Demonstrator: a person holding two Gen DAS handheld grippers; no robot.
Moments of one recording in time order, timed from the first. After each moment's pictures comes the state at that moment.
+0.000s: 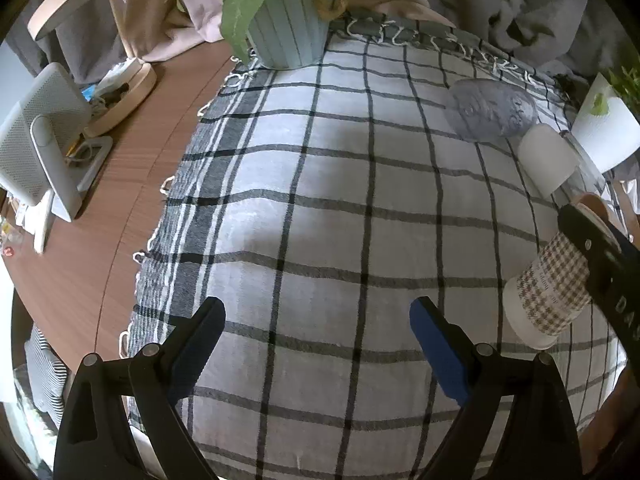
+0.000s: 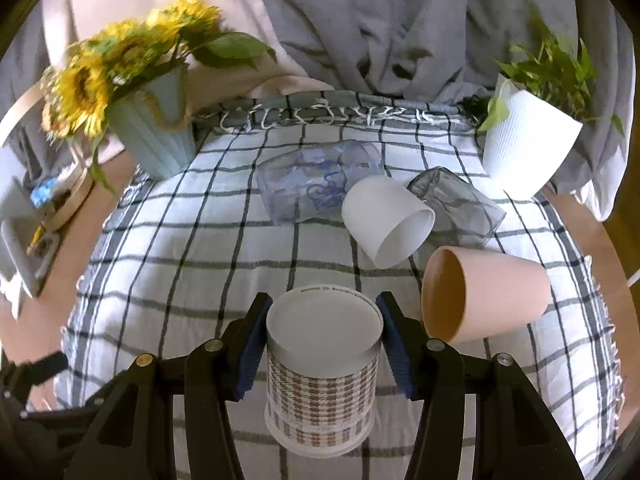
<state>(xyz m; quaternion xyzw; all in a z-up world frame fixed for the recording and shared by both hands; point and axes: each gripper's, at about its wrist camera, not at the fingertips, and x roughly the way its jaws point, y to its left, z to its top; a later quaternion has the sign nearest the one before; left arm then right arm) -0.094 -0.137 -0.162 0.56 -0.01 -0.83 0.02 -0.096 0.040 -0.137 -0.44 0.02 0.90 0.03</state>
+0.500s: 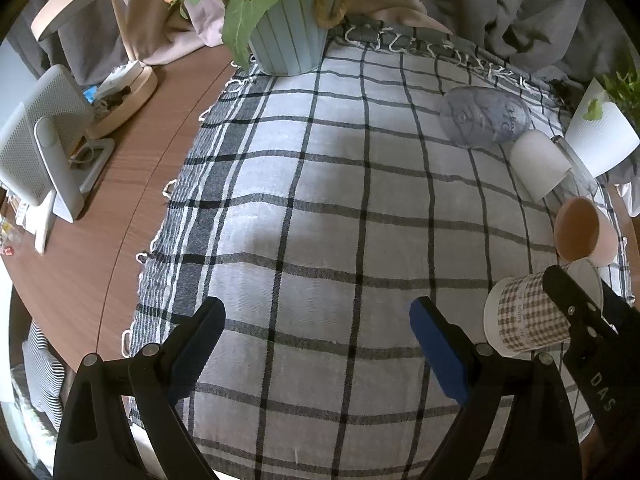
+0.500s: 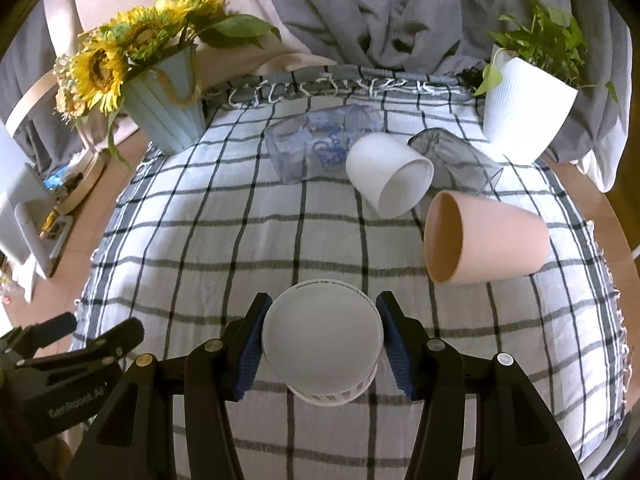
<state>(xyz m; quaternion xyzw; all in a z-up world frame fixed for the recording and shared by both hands) -0.091 -0.138 -0.153 0.56 0.00 -0.83 0.02 -0.071 0.044 -0.144 -0.48 0.05 0.88 0.01</state>
